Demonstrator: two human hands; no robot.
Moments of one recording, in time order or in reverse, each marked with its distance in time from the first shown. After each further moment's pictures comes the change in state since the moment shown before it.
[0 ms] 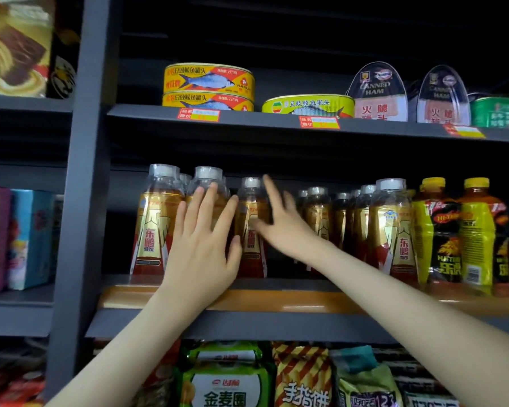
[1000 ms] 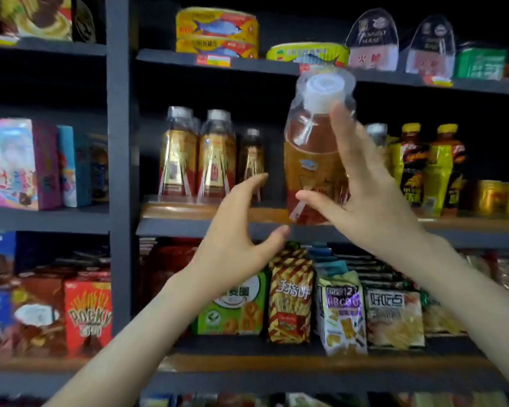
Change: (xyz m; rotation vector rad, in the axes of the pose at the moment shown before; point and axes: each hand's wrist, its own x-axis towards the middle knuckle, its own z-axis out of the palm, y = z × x) left_hand -0.079 0.065 -0.099 -0.822 -0.286 -0.147; right_hand -0.199 -0.062 -0.073 -0.262 0.311 -0.554
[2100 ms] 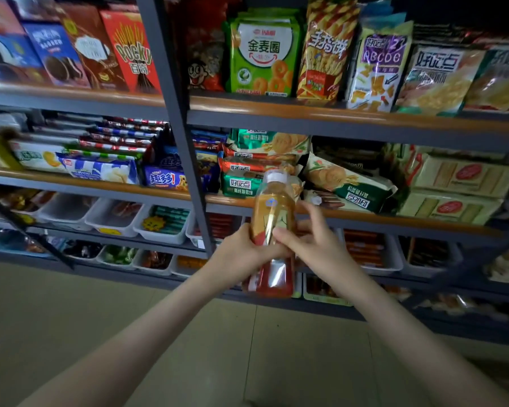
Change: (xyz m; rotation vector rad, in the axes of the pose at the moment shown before) left_hand -0.341 0.077 0.068 -0.325 -0.517 -1.239; right_hand -0.325 -0.161 0.036 0.888 -0.739 1.229
